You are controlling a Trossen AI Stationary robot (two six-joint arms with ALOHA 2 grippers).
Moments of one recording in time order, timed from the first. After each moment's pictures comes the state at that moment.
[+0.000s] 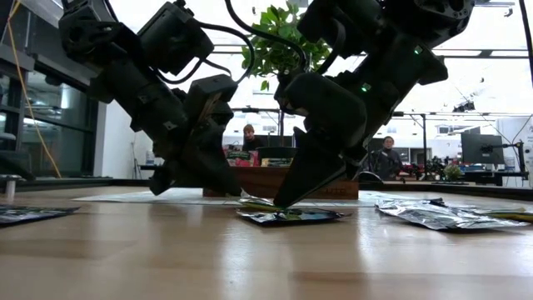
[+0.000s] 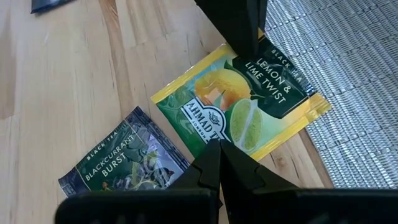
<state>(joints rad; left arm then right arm) -0.16 1.76 0.69 0.36 -0.06 -0.93 0.27 1.96 1.01 0.07 0.18 0.57</state>
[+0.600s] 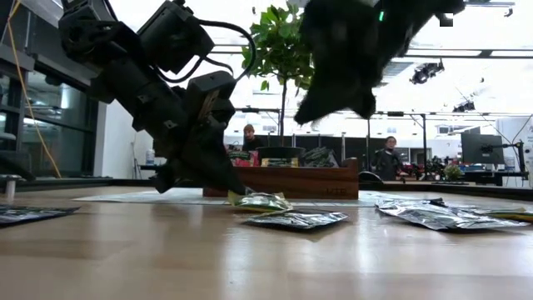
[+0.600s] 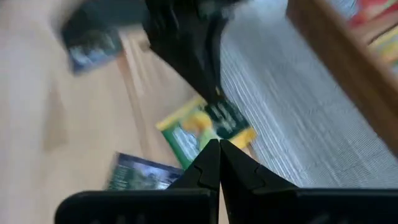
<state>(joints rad) -0.16 1.76 0.69 0.38 -0.05 -0.88 0.27 1.67 1.00 -0.14 0.26 0.63</state>
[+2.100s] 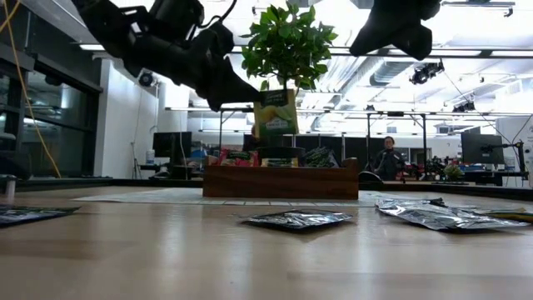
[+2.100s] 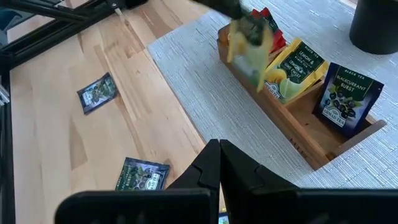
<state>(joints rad) 0.19 1.45 0.69 0.43 0.18 -0.02 0.34 1.30 1.00 -0.50 0.47 0.79</state>
